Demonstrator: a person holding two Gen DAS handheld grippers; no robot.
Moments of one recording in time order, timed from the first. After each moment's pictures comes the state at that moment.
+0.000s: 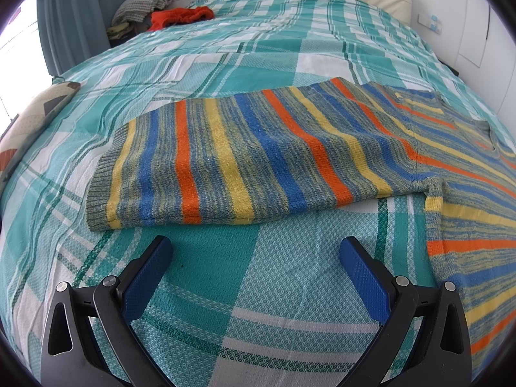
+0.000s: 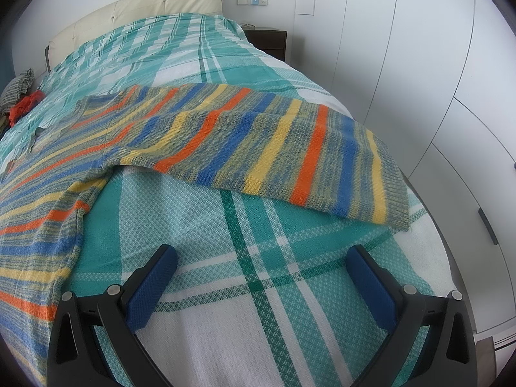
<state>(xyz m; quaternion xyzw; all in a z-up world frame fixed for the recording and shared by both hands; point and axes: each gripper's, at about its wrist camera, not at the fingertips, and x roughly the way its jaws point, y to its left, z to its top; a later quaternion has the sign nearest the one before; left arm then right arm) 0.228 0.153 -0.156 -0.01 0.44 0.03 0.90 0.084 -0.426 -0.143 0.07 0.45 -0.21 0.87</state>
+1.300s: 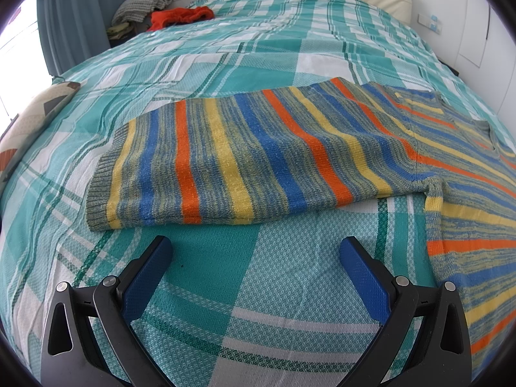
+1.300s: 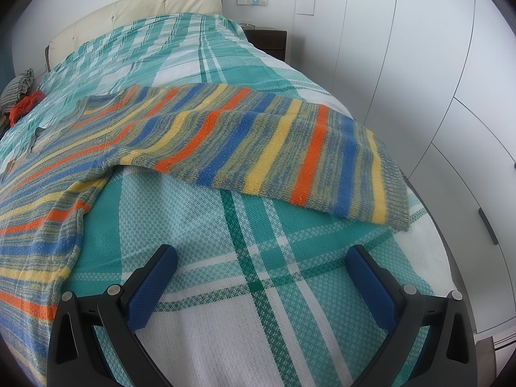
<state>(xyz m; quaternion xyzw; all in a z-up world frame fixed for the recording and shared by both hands) 0.227 0.154 -0.156 -0.01 0.44 0.03 0.90 0.085 -0.426 -0.144 0.07 0.45 -0.21 0.87</state>
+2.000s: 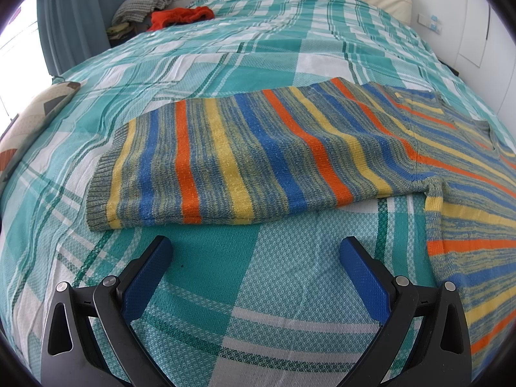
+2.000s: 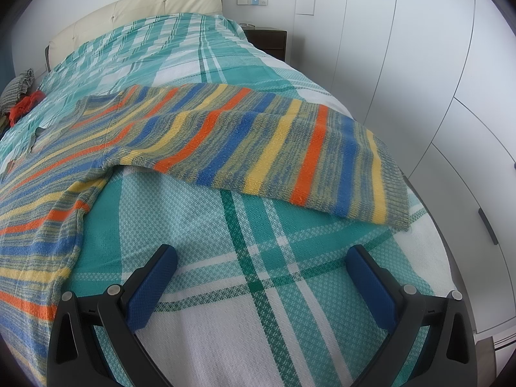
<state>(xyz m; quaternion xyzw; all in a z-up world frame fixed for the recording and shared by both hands) 0.227 0.154 -0.156 -0.01 0.44 0.03 0.90 0.084 -0.426 -0.143 0.07 0.45 -0.21 0.87</state>
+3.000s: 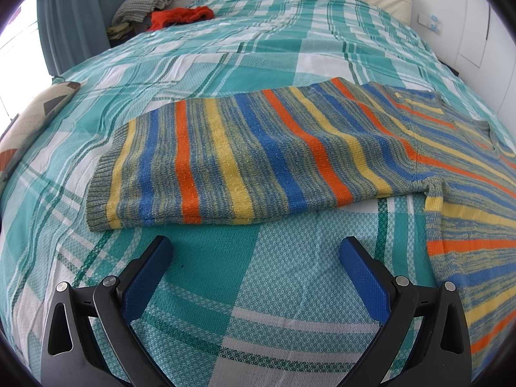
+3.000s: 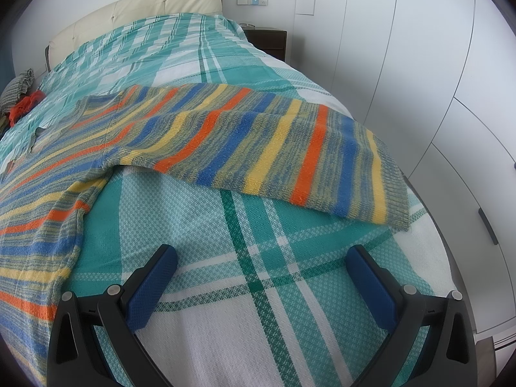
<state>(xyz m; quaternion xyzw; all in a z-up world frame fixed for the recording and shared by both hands) 0.227 0.155 -0.155 -0.01 0.44 0.03 0.90 0.085 -0.426 -0.143 0.07 0.45 -0.21 0.87</state>
